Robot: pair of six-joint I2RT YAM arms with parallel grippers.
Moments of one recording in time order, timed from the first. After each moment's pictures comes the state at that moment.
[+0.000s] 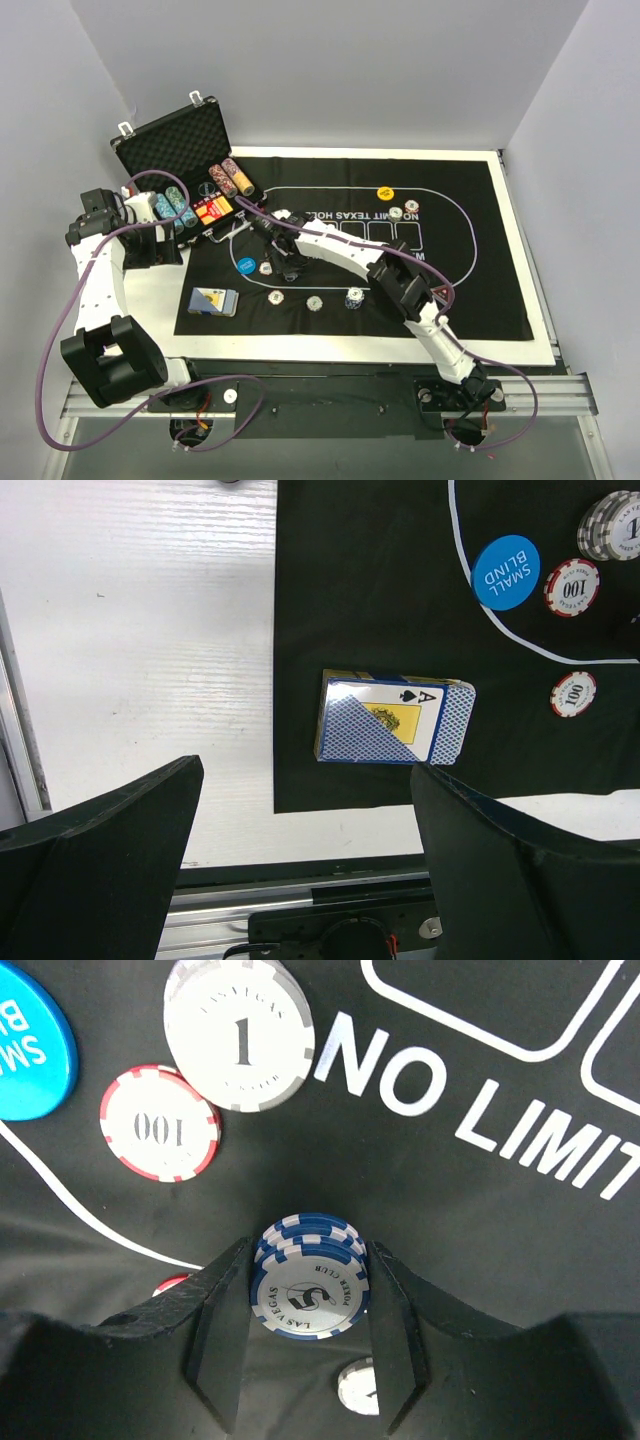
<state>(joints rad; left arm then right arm) 0.39 1.34 1.20 -1.00 0.29 0.24 0.94 2.33 1.99 -0.90 0.20 0.53</state>
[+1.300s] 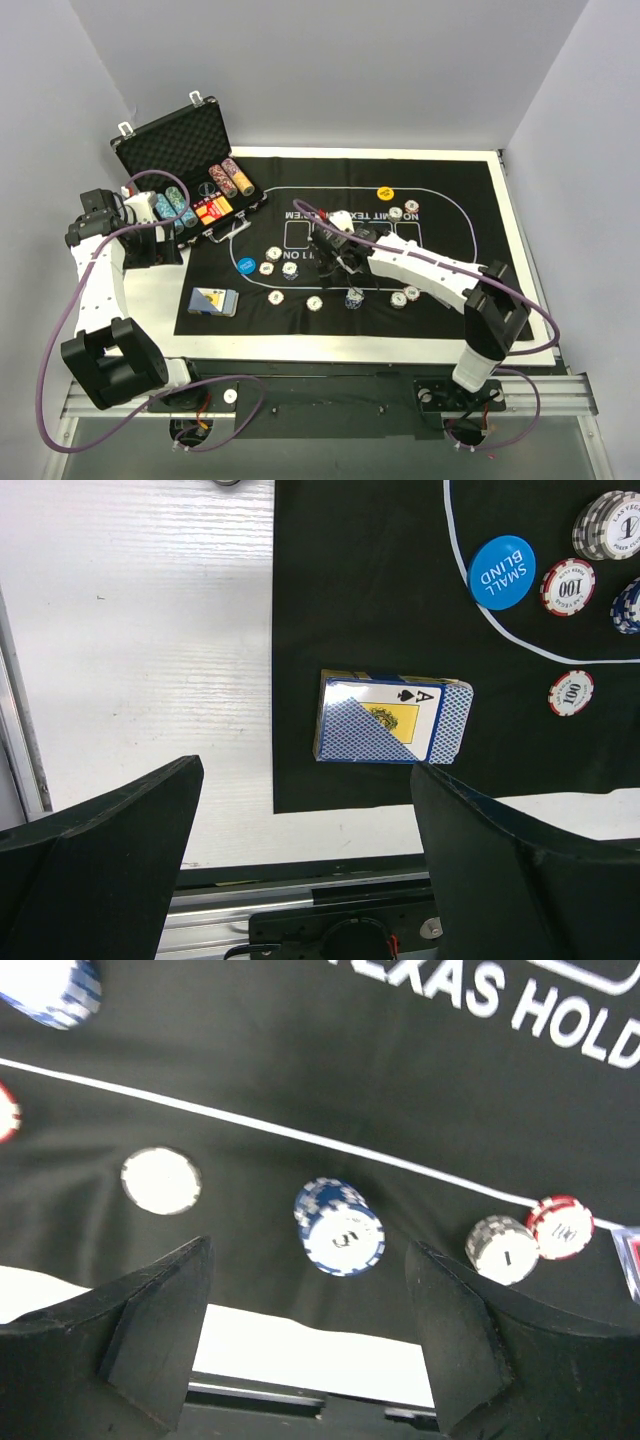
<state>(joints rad) 0.39 1.33 1.20 -1.00 0.30 0.25 0.90 1.70 1.36 -0.84 0.34 0.53</state>
